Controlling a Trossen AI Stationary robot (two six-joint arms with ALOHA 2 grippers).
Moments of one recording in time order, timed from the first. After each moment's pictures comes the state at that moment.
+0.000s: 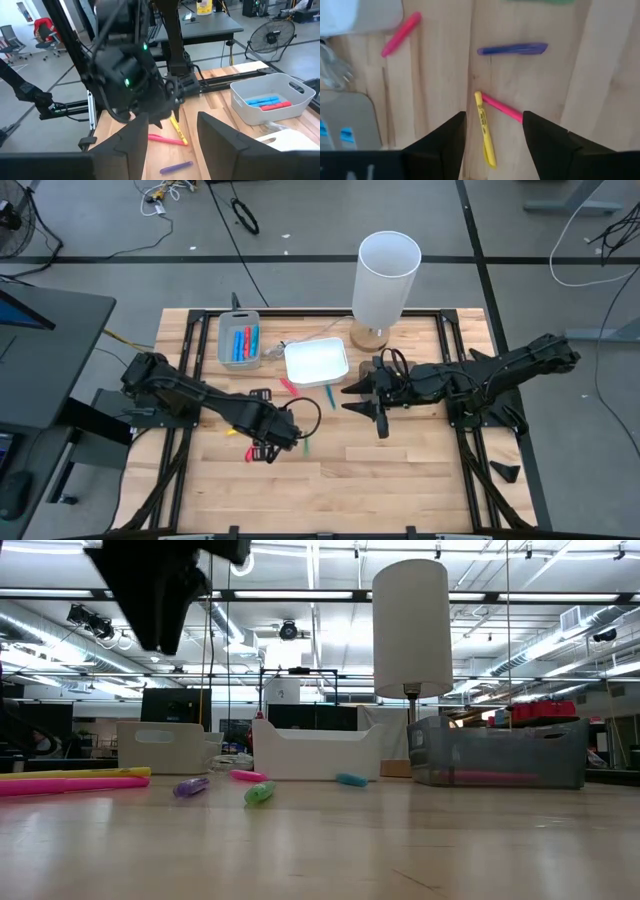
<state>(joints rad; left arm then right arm) -0.37 1.72 1.45 -1.27 -0.22 -0.44 0.29 1.23 1.06 -0.05 0.25 0.24</state>
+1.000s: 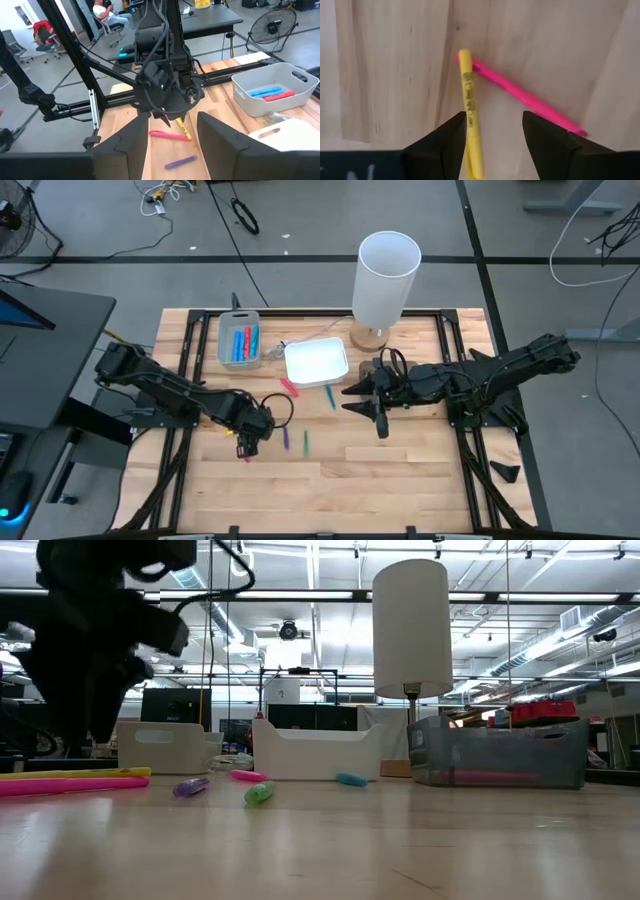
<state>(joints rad) -0.34 1.47 0.86 -0.83 -0.08 -0.50 0.29 1.23 1.06 -0.07 0.24 0.30</state>
